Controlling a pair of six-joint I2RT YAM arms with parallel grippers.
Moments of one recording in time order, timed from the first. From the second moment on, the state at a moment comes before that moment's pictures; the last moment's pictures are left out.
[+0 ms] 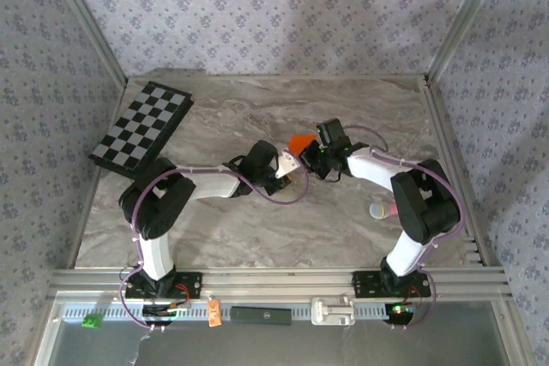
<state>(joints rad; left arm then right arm) -0.79 1.84 0.95 0.13 0.12 0.31 0.46 1.69 0.97 -0.17 -0.34 1.20</state>
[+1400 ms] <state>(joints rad) -0.78 1.88 1.00 0.04 0.16 0.36 0.41 1.79 1.05 -0.37 -0.41 1.11</state>
